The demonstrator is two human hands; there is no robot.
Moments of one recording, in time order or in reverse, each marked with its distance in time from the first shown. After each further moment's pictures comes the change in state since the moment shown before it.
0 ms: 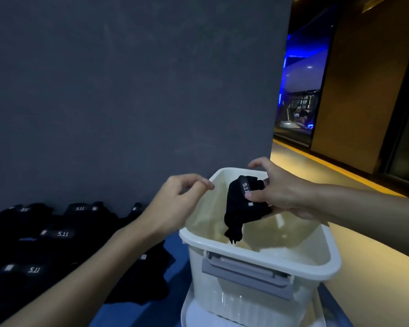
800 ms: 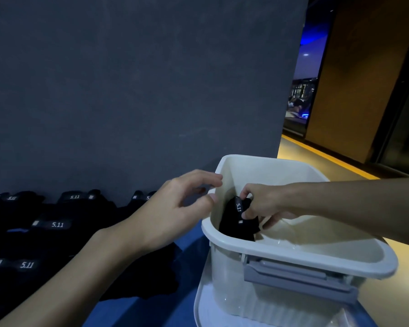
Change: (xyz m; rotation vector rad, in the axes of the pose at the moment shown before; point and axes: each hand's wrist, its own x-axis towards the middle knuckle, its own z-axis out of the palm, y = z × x) left_hand -0.014 -0.031 -0.020 -0.024 -0.246 0.141; right_hand 0.053 0.039 0.045 -0.390 -0.202 0.305
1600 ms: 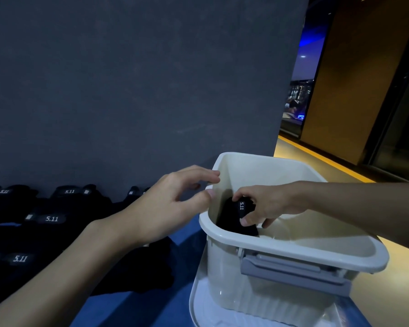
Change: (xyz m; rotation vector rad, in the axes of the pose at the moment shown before) left_hand 0.001 -0.006 -0.003 0.036 -0.009 0.029; right_hand 0.003 0.013 -0.014 -0.170 -0.172 -0.089
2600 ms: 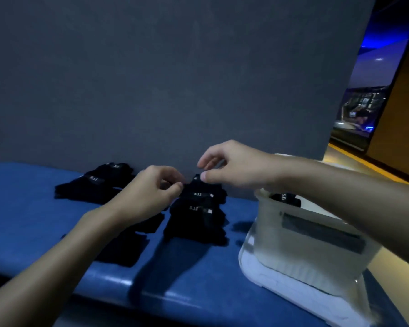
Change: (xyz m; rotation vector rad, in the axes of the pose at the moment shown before) left_hand -0.122 0.027 -0.066 0.382 0.375 -0.339; right_hand -0.114 -0.170 0.075 -0.015 0.270 -0.660
